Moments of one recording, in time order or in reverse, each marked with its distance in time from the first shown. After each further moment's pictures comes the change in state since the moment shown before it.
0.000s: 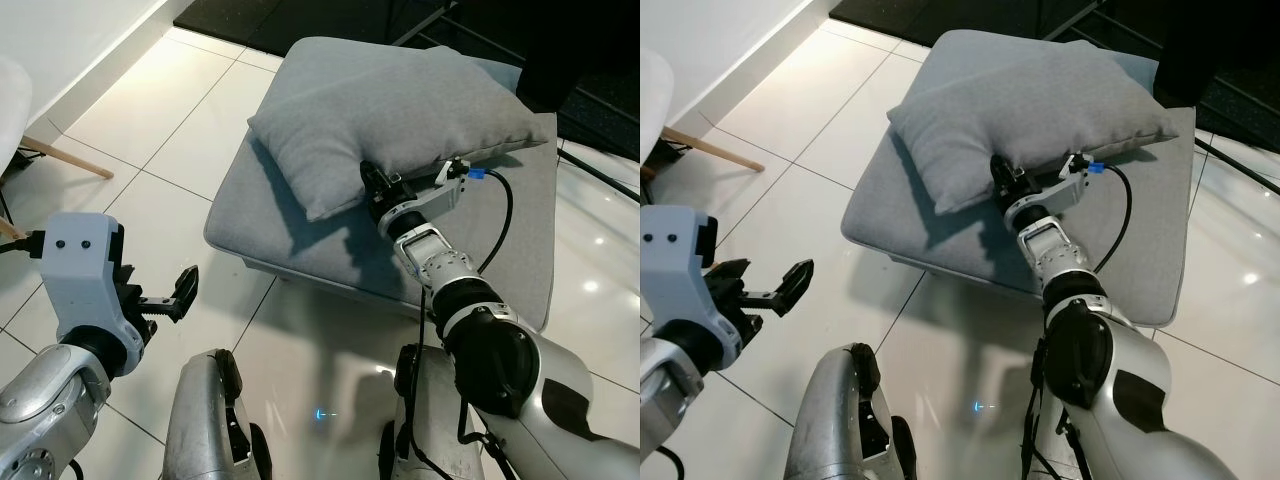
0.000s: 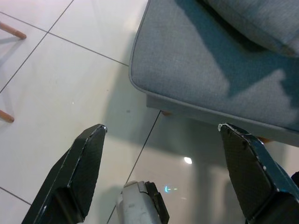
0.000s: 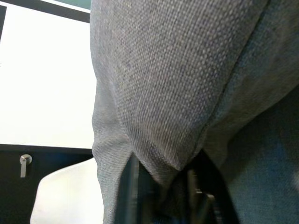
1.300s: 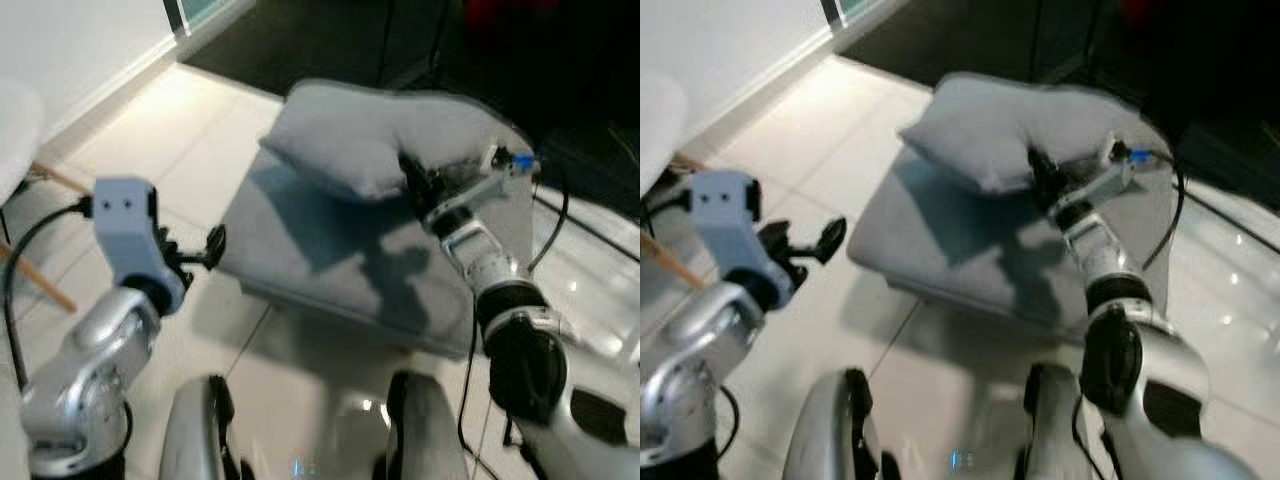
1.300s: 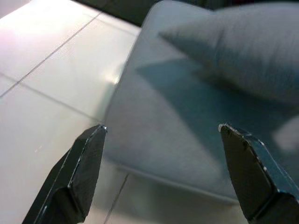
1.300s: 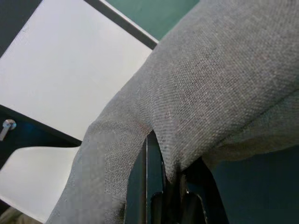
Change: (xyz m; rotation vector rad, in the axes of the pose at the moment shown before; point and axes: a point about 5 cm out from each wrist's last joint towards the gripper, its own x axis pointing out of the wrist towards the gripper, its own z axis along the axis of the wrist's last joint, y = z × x) left arm 0.073 -0.021 -0.004 -0.108 -0.115 -0.085; right arm -0.039 -0.037 0.042 -0.253 0.021 0.043
